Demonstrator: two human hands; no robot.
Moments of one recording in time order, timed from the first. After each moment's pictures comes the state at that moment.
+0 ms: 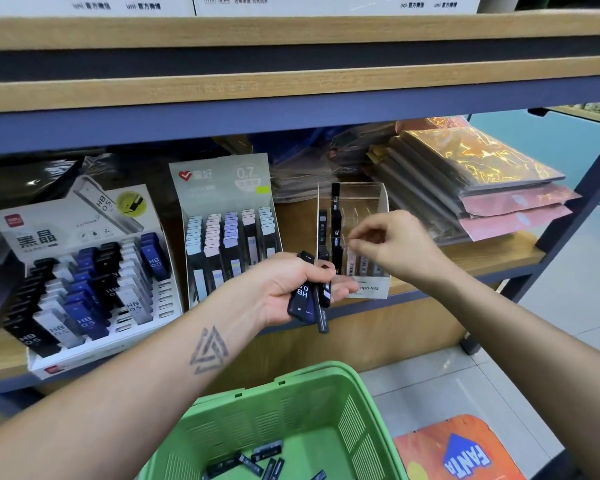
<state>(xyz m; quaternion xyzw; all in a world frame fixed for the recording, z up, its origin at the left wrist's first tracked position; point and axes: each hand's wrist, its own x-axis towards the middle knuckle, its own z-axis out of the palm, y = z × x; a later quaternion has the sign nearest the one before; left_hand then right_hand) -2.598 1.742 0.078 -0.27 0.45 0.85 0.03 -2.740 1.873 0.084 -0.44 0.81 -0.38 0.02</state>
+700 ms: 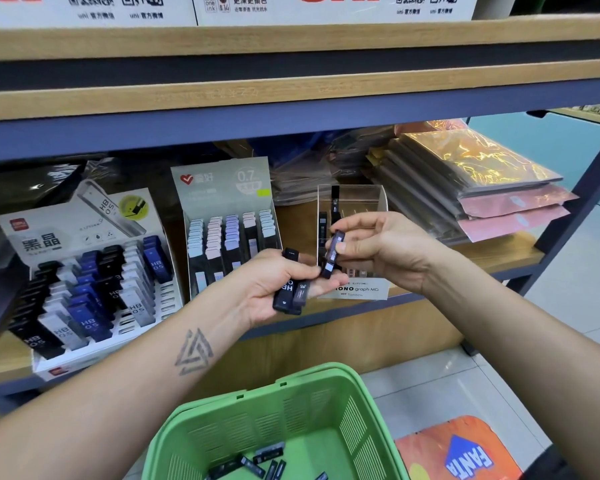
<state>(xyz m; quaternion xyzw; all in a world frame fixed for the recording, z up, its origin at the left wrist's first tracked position) -2.586 1.732 0.084 -0.24 0.45 0.86 -0.01 -2.730 1.871 0.098 -0.28 0.61 -0.64 0.39</state>
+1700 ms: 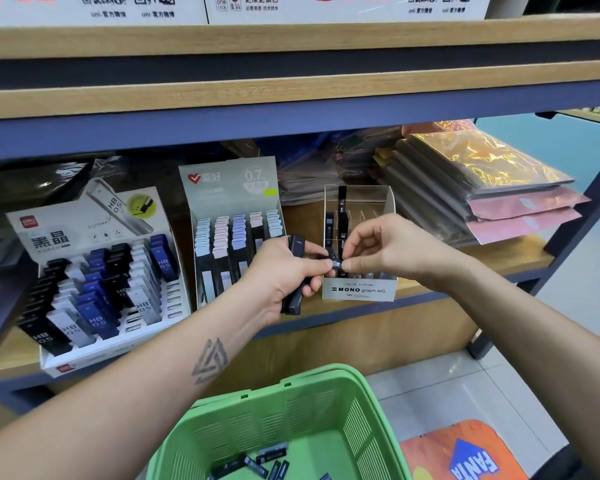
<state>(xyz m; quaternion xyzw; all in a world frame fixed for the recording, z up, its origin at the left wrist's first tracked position) -2.590 1.738 0.082 -0.27 0.62 0.72 -0.14 -2.737 1.873 0.100 -0.47 0.74 -0.41 0.24</state>
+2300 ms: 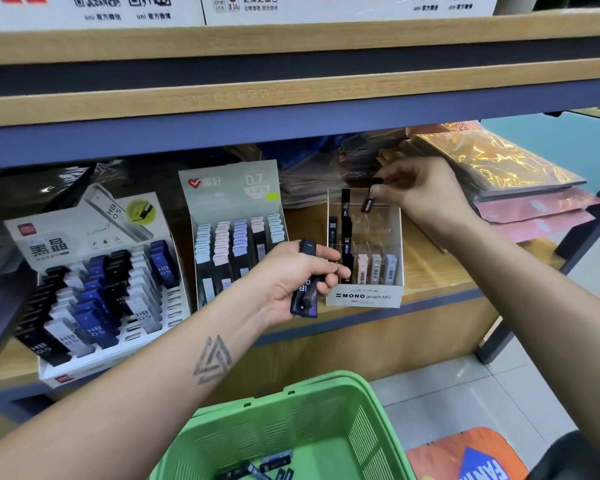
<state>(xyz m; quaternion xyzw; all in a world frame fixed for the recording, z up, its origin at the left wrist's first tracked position) -2.600 1.735 0.089 -0.25 0.54 0.80 -0.07 -2.783 1.855 0.128 -0.38 0.77 -0.51 -0.03</state>
